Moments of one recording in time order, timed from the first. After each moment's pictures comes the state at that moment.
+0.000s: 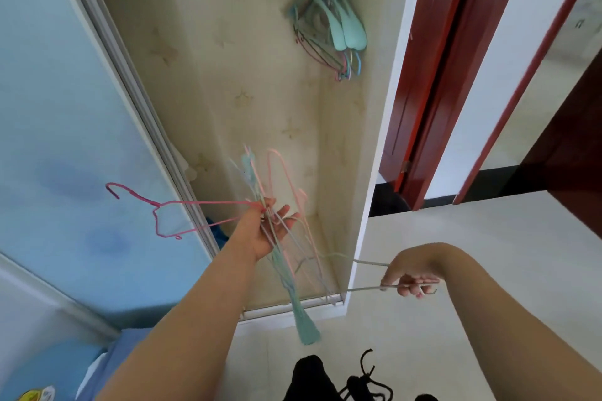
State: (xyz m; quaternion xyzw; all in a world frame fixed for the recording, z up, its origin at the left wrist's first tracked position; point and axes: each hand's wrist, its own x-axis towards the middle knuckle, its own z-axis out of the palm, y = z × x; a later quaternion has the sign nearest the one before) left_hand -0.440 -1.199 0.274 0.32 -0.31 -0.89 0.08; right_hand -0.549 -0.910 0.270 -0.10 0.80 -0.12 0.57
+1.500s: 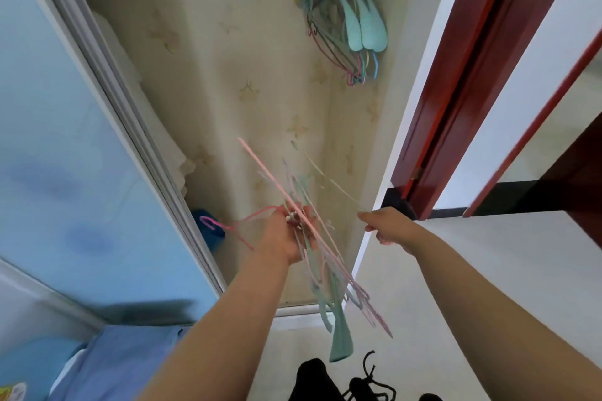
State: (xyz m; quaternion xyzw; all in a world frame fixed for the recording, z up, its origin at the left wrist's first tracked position) left_hand -0.527 -1.170 0.254 0.33 -0.21 -0.92 0.04; right_hand -0.639 -0.989 0.278 -0.10 0.85 -0.40 0.32
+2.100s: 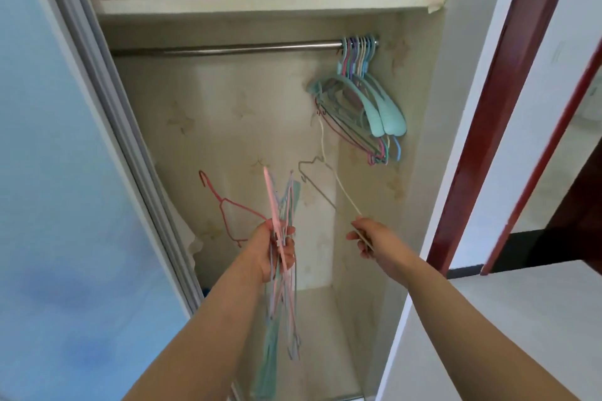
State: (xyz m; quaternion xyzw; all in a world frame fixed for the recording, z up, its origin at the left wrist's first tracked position) left_hand -0.572 -1.323 0.327 0.28 -0.41 -0.87 0.01; right_hand -0.654 -1.113 0.349 -0.09 0.72 -0.65 0.24
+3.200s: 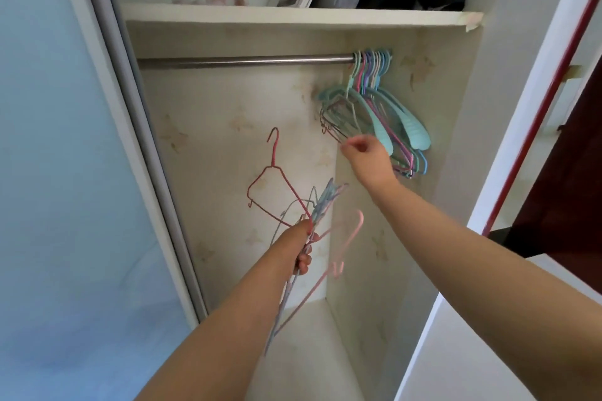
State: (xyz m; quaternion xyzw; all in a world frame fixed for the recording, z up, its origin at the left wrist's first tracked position) left_hand -0.601 -1.361 0.363 0.29 -0.63 -0.71 -0.09; right_hand -0.689 -1.236 0.470 -0.18 0.78 -0.58 -0.11
